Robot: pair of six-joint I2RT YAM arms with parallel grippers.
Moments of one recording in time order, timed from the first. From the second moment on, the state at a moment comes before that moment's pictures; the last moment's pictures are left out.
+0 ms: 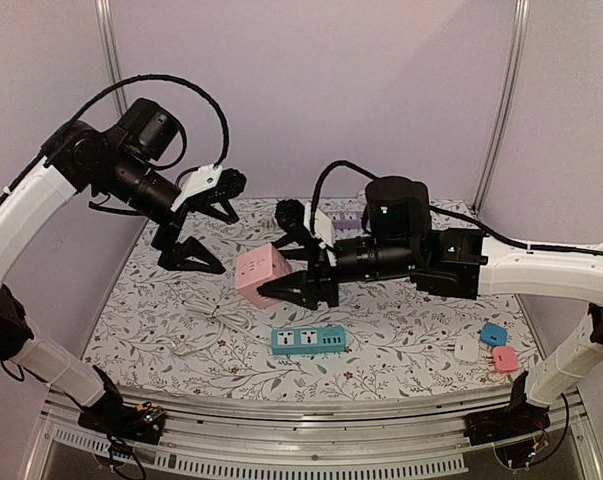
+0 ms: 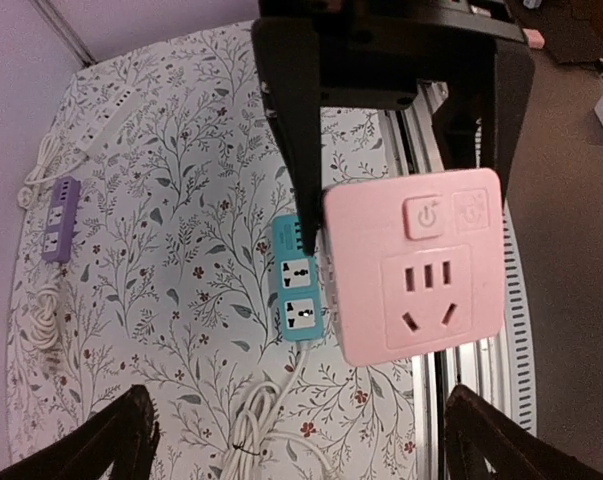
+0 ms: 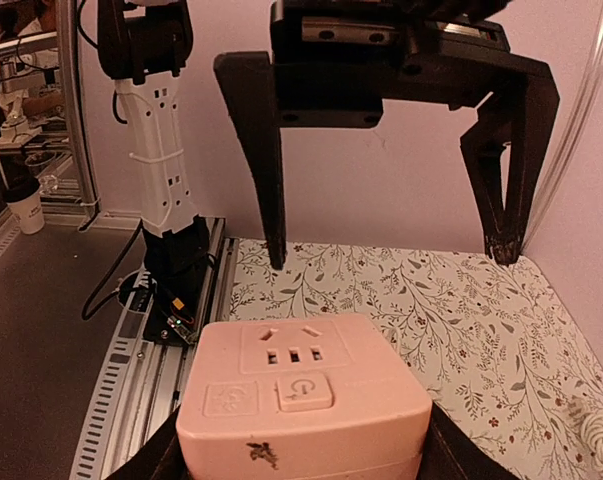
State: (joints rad) left arm -0.67 1.42 1.77 -1.30 0.55 0.78; right arm 1.12 1.51 1.25 0.05 -0.34 -0.18
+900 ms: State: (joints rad) left arm -0.81 1.09 1.39 -0.84 0.50 0.47; right arm 1.13 1.47 1.08 0.58 -0.14 0.18
